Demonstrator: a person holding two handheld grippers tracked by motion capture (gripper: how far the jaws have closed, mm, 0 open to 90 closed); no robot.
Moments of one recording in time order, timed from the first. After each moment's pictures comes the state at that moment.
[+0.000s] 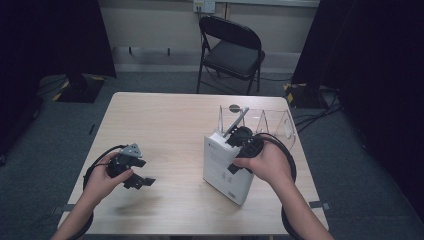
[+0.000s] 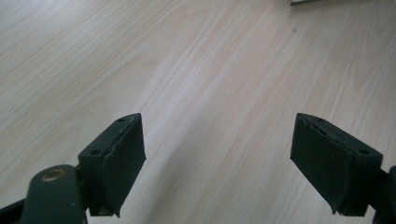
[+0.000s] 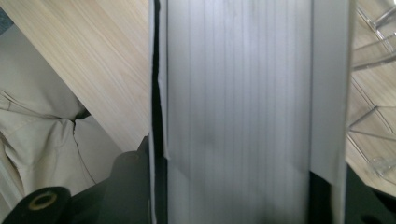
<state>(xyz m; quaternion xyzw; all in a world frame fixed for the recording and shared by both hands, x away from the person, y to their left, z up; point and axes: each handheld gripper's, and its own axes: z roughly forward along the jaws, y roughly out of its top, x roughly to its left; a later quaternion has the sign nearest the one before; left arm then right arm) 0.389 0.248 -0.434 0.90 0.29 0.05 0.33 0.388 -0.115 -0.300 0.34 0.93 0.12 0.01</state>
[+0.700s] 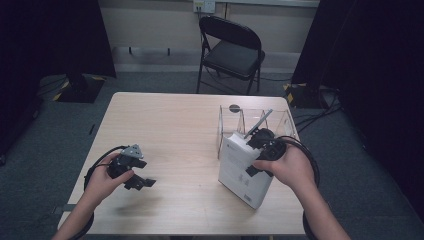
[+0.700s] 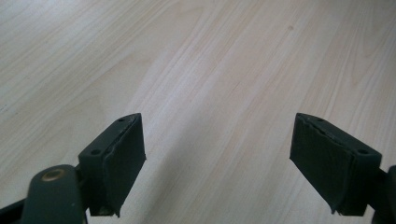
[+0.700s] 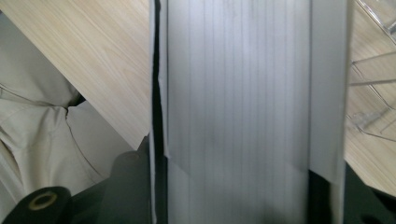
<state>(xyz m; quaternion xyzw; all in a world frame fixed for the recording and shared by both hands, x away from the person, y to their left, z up) 0.388 0.245 -0.435 0.90 0.29 0.04 0.33 0.377 -0.160 -0.292 0.37 0.92 0.12 0.02</state>
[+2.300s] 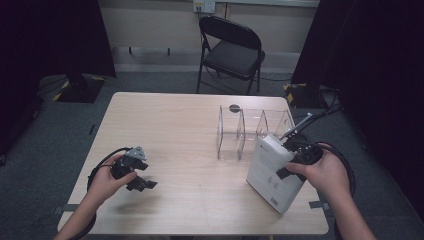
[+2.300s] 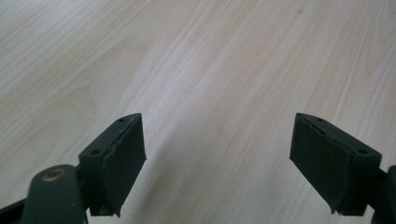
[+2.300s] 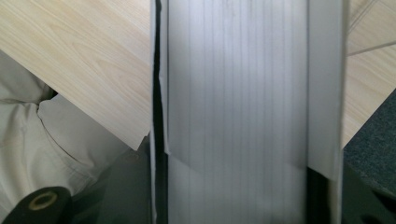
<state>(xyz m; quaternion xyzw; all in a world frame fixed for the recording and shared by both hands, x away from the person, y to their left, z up) 0.392 0.241 -0.446 0.90 0.29 0.03 0.31 0.368 -0.237 -0.293 0.45 0.89 0.11 0.03</state>
